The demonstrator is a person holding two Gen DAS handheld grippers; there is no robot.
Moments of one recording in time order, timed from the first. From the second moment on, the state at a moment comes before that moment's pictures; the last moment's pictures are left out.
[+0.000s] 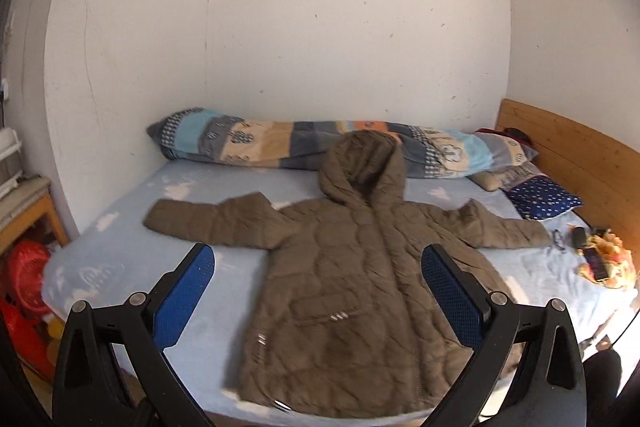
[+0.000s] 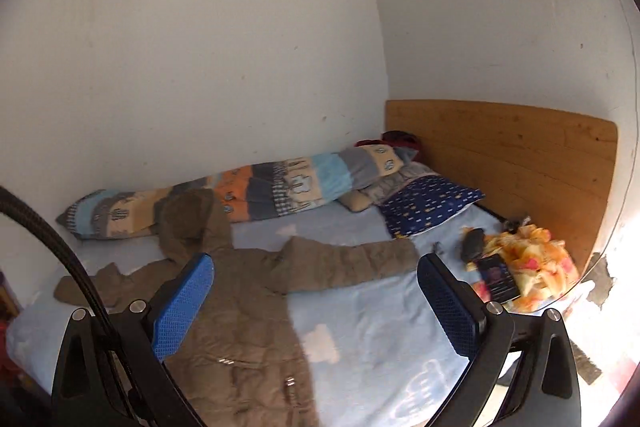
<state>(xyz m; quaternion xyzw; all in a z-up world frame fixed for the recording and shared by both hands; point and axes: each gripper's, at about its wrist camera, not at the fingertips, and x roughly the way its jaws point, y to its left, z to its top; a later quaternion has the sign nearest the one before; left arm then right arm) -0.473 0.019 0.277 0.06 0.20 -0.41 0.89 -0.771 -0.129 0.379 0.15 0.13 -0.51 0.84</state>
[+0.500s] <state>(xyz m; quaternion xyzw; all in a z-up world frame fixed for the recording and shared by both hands) -0.494 0.003 0.221 0.10 0.27 -0.36 0.89 -0.660 -0.013 0.298 0.15 0.20 -0.42 0.87</state>
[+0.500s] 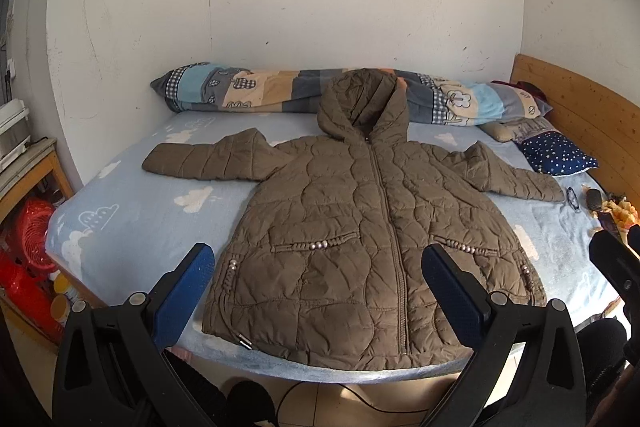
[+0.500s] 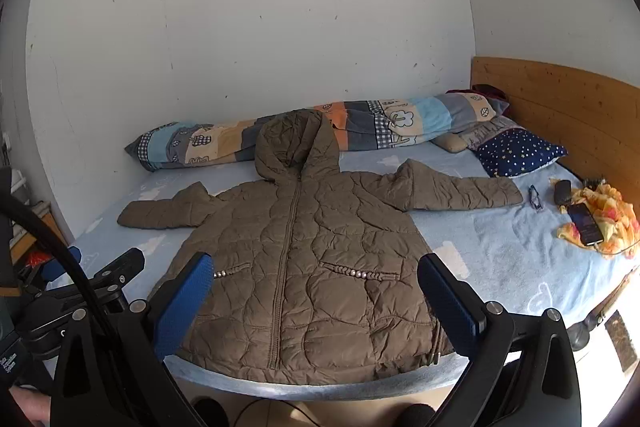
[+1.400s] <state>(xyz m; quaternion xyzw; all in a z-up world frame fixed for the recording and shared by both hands) -0.472 -0.009 0.179 0.14 0.33 -0.35 0.87 -0.628 -0.038 0.253 0.19 0.28 -0.40 0.85</state>
